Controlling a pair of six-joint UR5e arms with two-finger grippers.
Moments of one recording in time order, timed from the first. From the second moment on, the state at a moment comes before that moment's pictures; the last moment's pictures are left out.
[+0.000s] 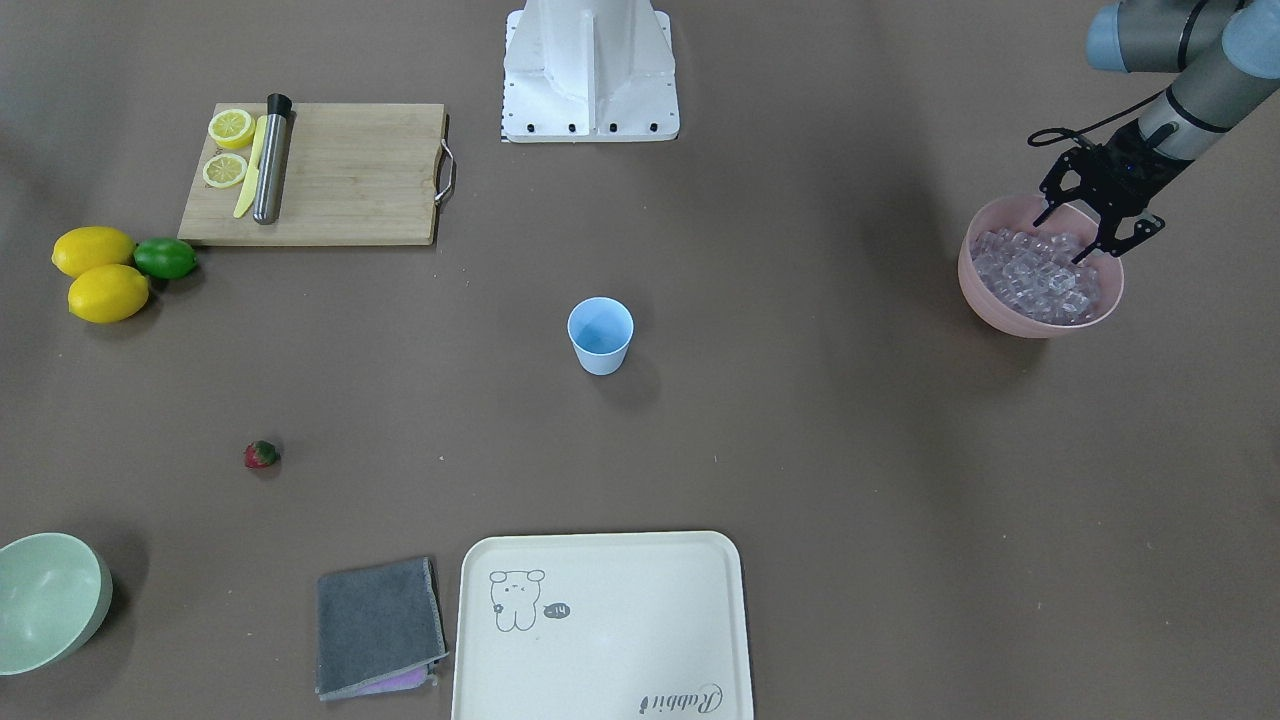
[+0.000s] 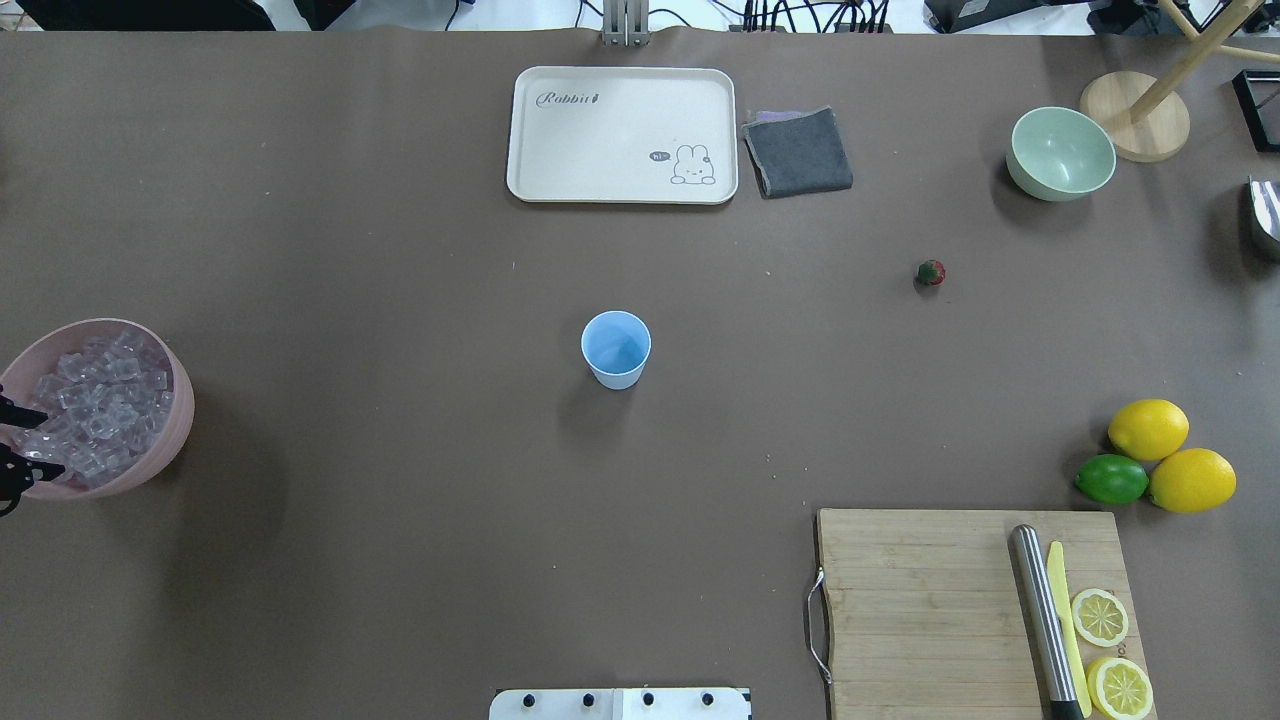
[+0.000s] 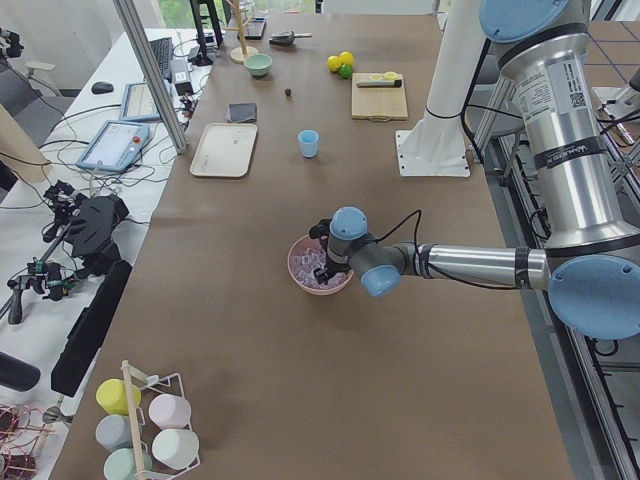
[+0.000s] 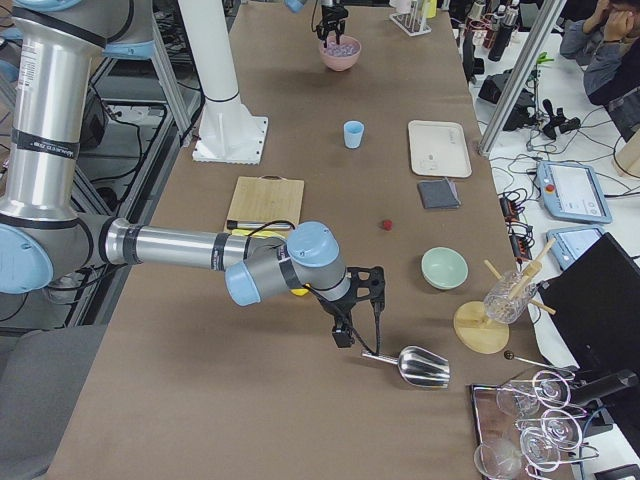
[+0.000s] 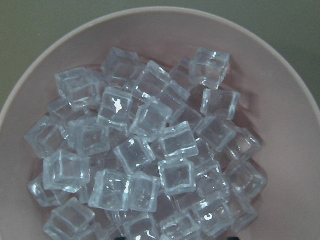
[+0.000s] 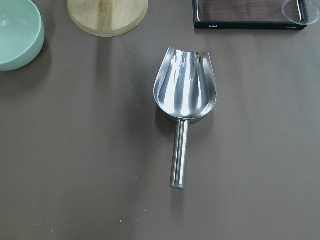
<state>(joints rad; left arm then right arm) -0.91 -1.26 -1.79 -2.42 -2.18 0.06 1.54 -1.80 1.73 -1.10 2.24 0.31</state>
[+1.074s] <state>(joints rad) -1.00 -1.28 -1.81 -2.42 -2.30 0.05 1.54 -1.80 1.73 -1.10 2.24 0.32</state>
